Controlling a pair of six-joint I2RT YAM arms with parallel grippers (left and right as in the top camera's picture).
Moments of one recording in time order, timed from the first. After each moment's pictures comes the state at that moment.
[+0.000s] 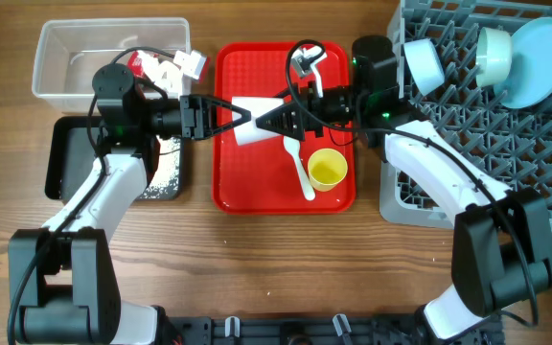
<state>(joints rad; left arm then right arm) -0.03 1.63 0.89 0.68 1.53 -1.00 0.35 1.77 1.17 0.20 -1.29 0.37</state>
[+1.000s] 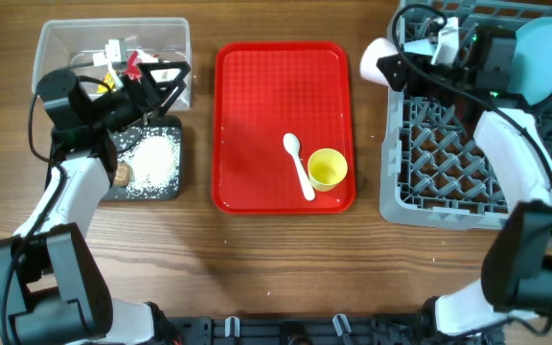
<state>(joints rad) 0.21 1.63 0.90 0.50 1.16 -1.00 -0.11 1.72 1.24 -0.22 -0.66 0.15</state>
